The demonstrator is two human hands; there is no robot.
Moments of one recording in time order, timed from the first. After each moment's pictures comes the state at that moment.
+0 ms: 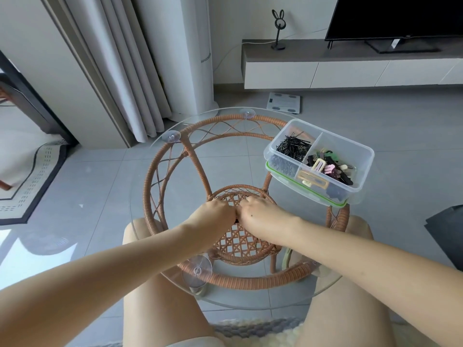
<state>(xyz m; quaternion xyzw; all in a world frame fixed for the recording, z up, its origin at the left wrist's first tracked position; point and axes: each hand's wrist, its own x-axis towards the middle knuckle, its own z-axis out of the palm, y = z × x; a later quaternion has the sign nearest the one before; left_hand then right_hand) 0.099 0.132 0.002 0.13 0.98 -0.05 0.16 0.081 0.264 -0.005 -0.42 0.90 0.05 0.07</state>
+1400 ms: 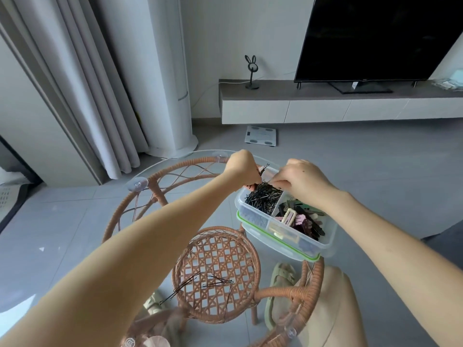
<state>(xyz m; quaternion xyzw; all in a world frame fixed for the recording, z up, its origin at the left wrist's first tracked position) -0.087 0.229 0.082 0.03 0.96 0.28 0.08 -0.071 0.389 0.070 -0.24 0.97 -0.07 -0.04</state>
